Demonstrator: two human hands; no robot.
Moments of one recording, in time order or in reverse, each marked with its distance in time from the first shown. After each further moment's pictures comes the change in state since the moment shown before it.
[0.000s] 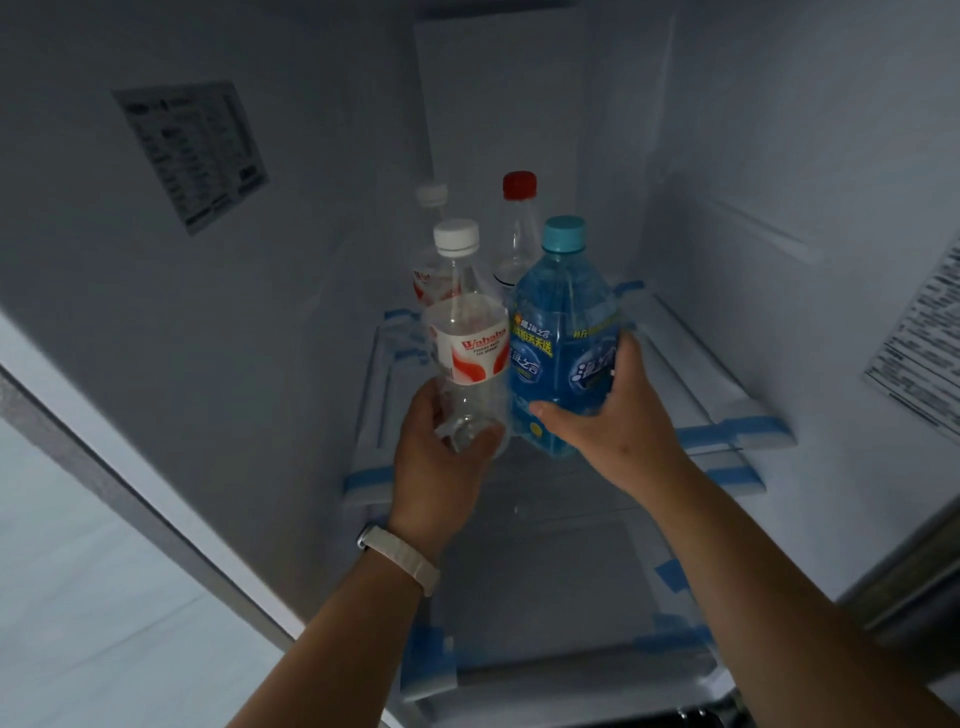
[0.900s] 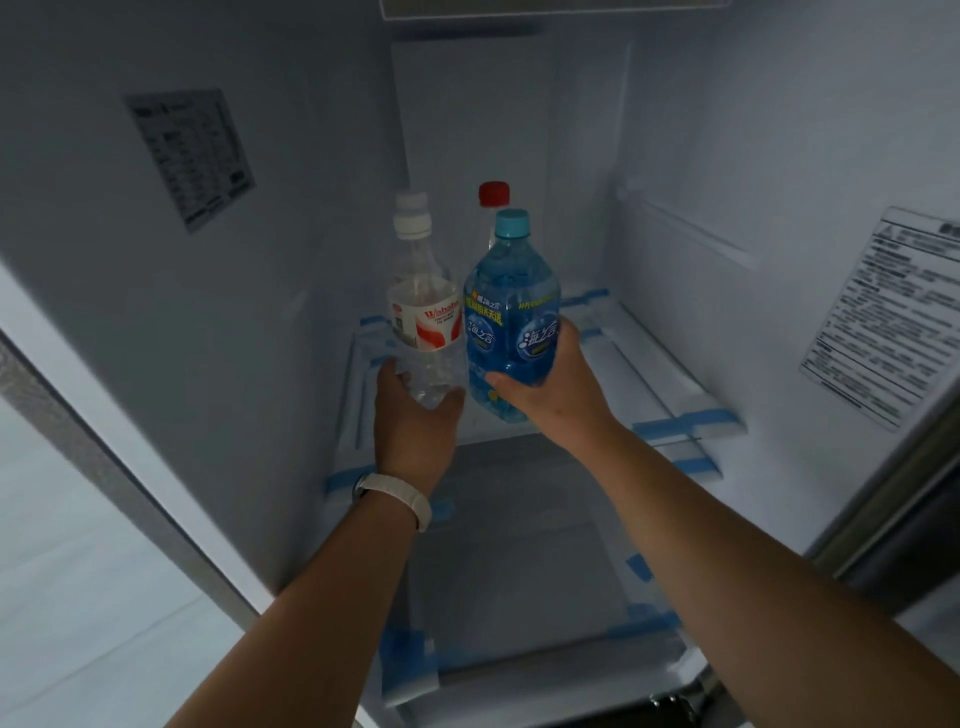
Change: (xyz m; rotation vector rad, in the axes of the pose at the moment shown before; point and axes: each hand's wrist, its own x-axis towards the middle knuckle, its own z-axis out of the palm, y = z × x) left_hand 0.040 -0.006 0.006 0.039 0.112 -0.101; right_hand 0.034 0.015 0.026 -0.058 0.032 0.025
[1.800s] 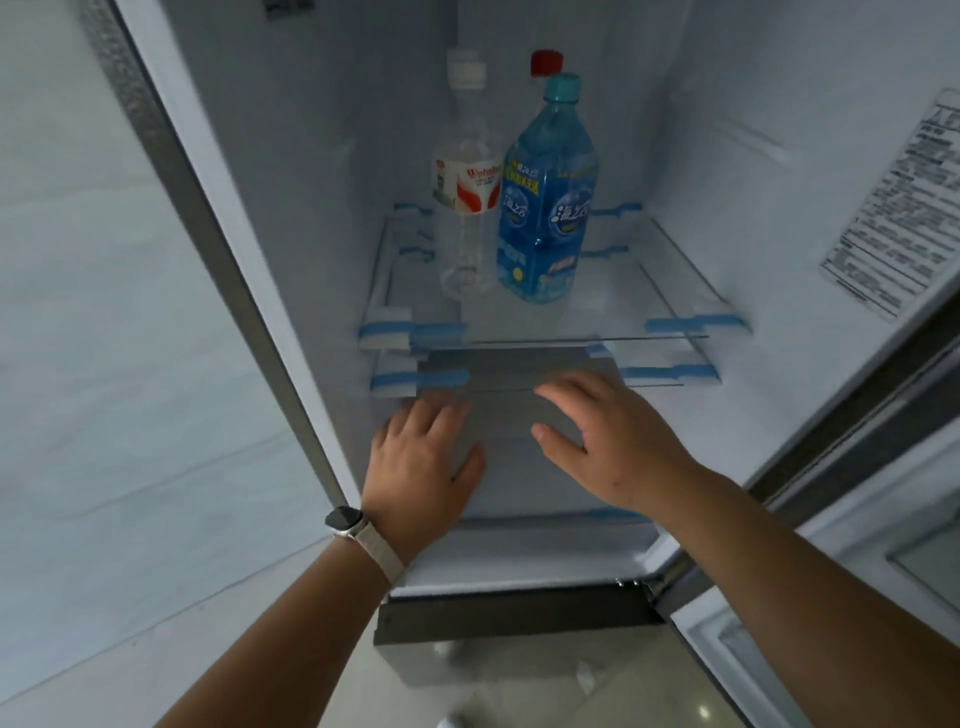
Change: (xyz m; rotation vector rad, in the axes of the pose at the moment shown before) left_hand -0.157 -0.068 -0.071 0.875 -0.213 0.403; right_hand -0.163 -0.011 -0.041 -0.739 -0.446 -0.252
